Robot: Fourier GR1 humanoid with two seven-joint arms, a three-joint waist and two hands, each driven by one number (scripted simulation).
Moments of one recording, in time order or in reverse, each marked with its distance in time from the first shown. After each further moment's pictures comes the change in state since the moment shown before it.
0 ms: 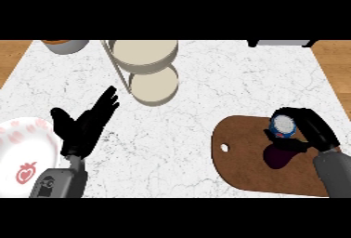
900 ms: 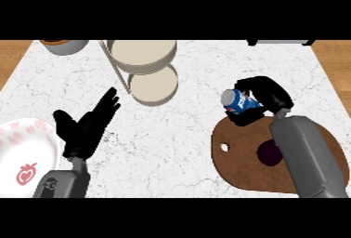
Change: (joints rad) left arm 0.012 -0.019 -0.001 -0.003 -0.022 0.010 -0.012; right arm -0.255 0.171 0.089 -0.102 0.099 0.269 0.477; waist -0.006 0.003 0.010
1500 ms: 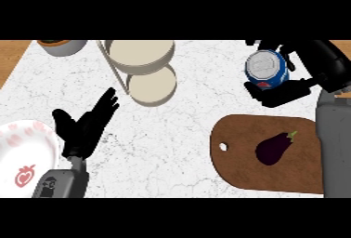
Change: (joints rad) left arm -0.005 0.002 0.013 0.017 0.003 -0.003 -0.001; right arm -0.099 -0.004 -0.162 -0.525 -0.282 0.269 0.242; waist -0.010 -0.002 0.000
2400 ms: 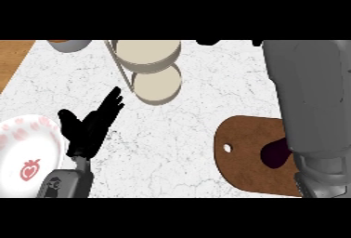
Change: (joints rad) left arm -0.003 -0.021 -0.025 -0.024 -0.019 0.000 0.013; right arm -0.530 0.097 0.053 0.286 0.020 -0.080 0.296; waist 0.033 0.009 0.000
